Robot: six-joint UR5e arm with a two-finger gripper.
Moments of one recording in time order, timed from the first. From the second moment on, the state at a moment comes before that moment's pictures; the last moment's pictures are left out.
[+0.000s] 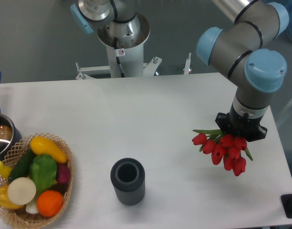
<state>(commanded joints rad) 2.67 -2.06 -1.24 -1.31 1.58 1.13</state>
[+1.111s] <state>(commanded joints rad) 2.67 -1.86 -1.35 -1.20 1.13 1.10</state>
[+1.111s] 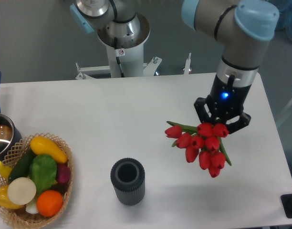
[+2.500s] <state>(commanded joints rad) 2.76 -1.84 -1.41 -0.98 0.46 0.91</state>
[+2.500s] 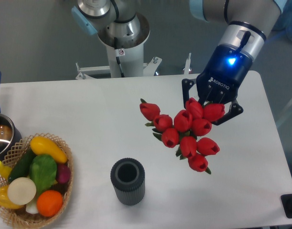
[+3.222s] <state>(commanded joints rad) 2.78 -1.83 -1.45 -0.96 0.24 0.90</state>
